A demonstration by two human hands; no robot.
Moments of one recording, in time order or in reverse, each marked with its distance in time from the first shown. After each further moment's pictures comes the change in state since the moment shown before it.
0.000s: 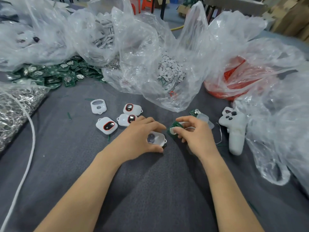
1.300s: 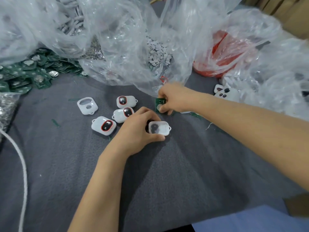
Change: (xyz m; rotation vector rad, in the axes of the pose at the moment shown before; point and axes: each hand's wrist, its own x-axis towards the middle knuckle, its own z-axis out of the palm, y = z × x) left_hand 0.003 -0.021 -0.004 -0.248 -0.049 -0.073; right_hand 0.062 -0.068 0.027 -0.901 -0.491 -0.046
